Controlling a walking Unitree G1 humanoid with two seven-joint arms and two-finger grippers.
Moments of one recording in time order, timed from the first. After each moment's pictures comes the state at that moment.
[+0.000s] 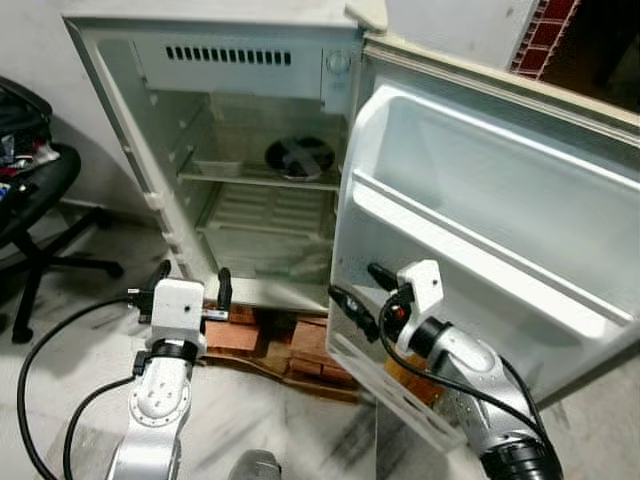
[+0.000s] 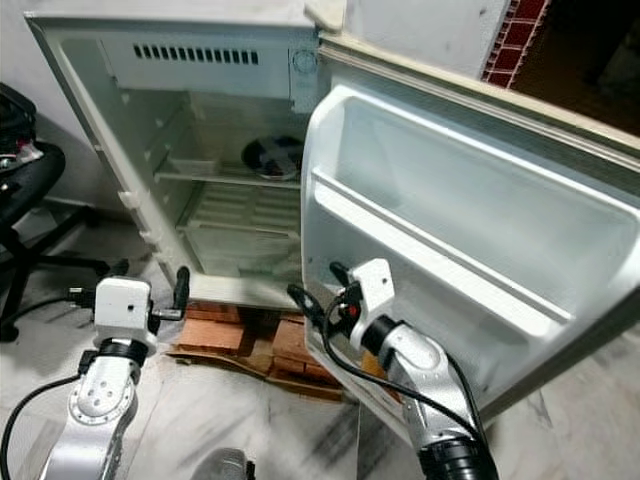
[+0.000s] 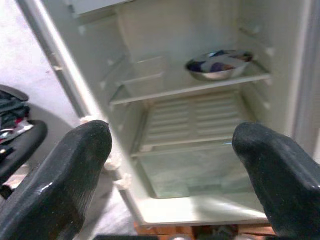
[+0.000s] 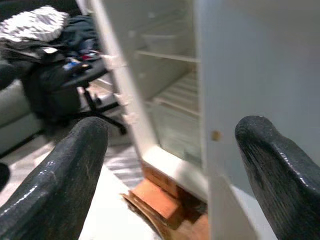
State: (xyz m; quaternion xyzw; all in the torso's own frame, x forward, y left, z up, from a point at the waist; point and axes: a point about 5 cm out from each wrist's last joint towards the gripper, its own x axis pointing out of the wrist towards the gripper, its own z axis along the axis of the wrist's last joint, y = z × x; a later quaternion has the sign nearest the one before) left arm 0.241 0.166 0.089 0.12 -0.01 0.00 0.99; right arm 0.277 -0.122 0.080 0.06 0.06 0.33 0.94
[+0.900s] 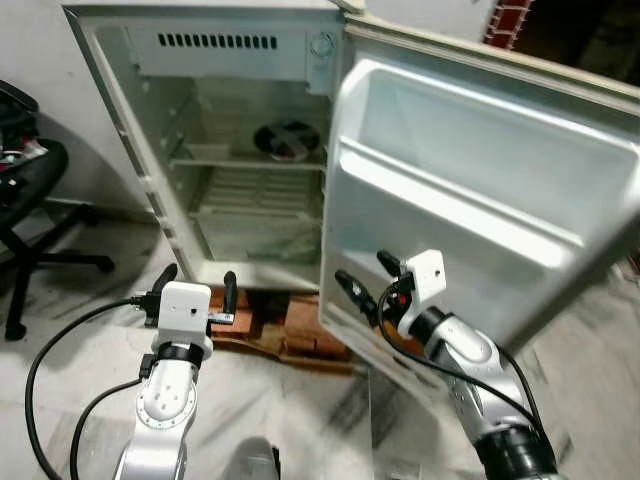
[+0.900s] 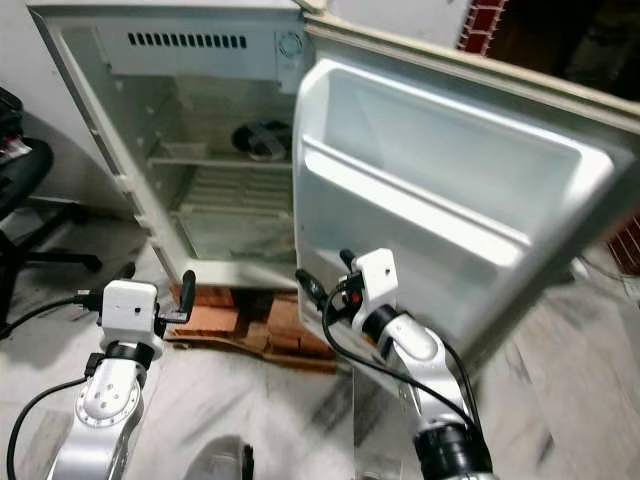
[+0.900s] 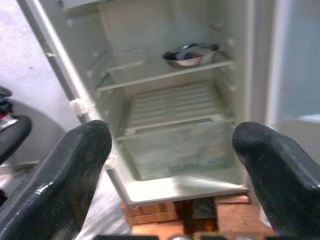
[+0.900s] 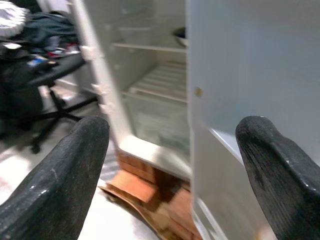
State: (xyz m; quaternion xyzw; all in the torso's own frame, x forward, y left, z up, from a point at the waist) left arm 0.237 0.164 0.085 0.11 0.00 0.00 0.99; right arm 0.285 -0.127 0.077 0.04 0.06 0.27 0.96
